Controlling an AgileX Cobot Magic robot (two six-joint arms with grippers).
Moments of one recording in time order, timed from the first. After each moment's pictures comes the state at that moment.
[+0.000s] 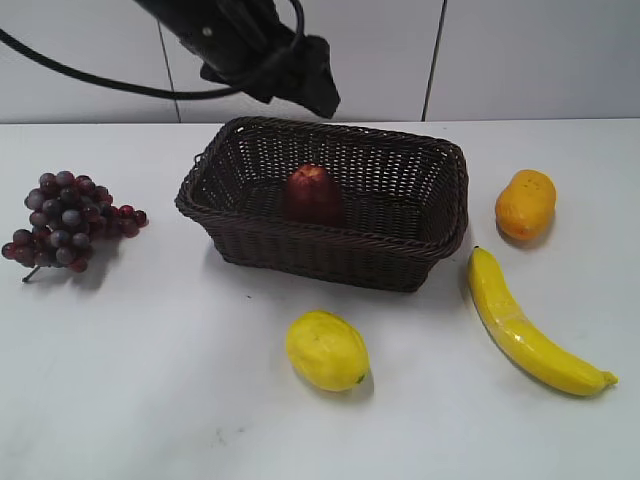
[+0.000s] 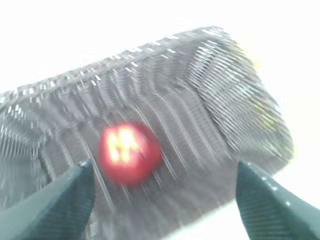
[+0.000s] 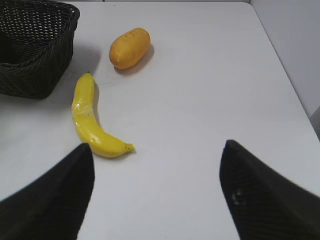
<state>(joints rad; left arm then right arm) -0.56 1.94 -1.66 -0.43 0.73 0.34 0.12 0.00 -0.50 -0.11 1.04 0.10</state>
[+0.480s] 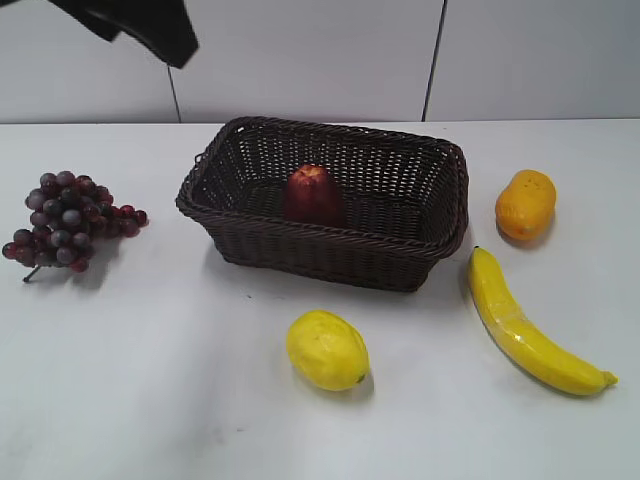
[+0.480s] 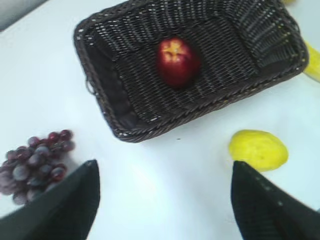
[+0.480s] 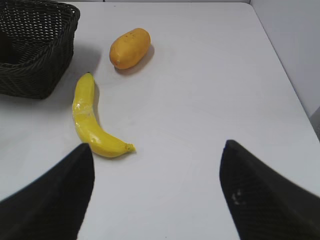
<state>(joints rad) -0.56 1.58 -1.66 -0.20 1.21 0.22 0.12 0.00 -0.50 -0.11 1.04 0.10</state>
